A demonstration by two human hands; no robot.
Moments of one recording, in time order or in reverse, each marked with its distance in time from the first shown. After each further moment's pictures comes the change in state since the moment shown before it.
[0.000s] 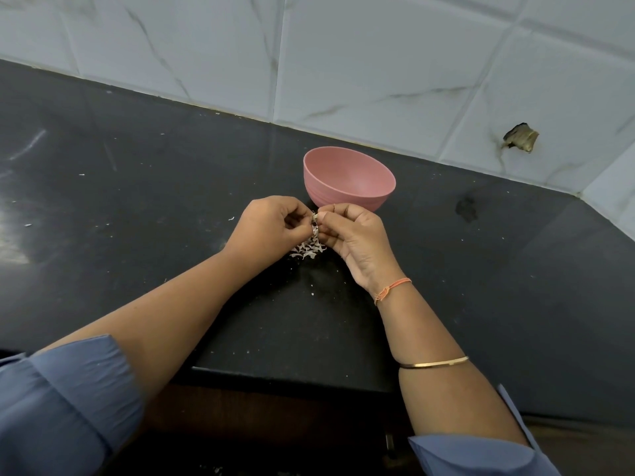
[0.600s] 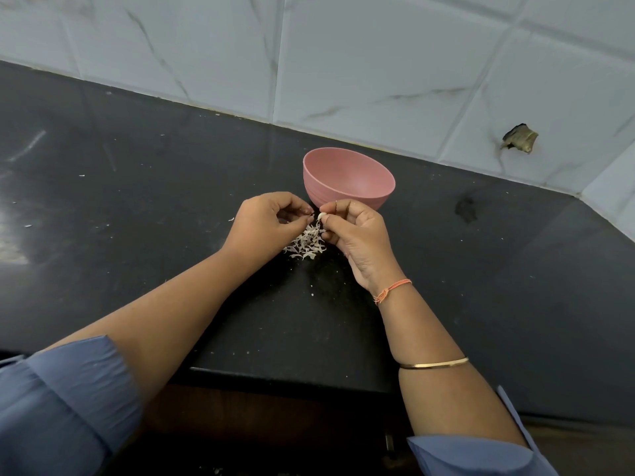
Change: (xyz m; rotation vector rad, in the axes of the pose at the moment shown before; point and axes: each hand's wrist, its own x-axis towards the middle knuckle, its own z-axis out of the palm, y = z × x) left_hand 0.003 -0.004 0.000 -0.160 0.045 -0.111; right_hand 0.001 0.001 -0.003 -0.131 0.006 -0.110
